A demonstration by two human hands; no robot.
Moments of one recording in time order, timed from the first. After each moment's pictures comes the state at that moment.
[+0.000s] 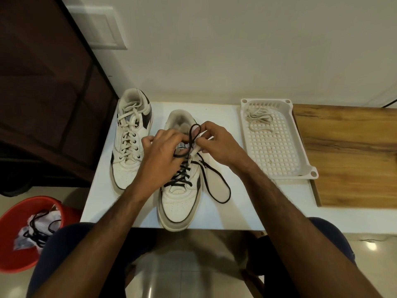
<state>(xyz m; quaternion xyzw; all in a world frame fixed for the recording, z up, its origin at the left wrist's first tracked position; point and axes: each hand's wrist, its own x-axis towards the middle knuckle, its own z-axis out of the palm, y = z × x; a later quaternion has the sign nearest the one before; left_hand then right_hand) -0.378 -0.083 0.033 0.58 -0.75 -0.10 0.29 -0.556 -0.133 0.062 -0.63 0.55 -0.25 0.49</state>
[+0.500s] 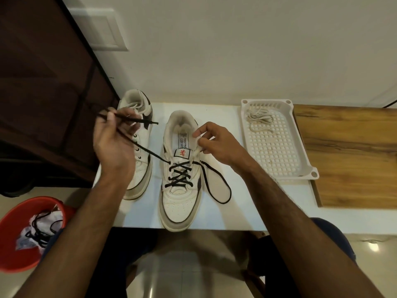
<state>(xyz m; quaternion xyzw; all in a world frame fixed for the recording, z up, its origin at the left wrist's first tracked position) -0.333 -0.086 0.070 0.39 -0.32 -0.43 0.75 -0.560 -0.134 0.064 -0.64 0.54 -0.24 0.50</state>
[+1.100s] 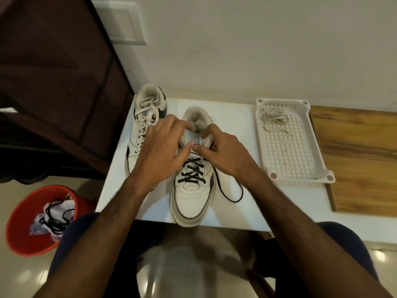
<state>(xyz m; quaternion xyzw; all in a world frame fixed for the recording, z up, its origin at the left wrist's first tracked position) -0.353 -0.073 0.060 0.59 -0.76 -0.07 0.28 -0.538 -0.111 0.064 -0.75 0.53 -0.18 0.34</state>
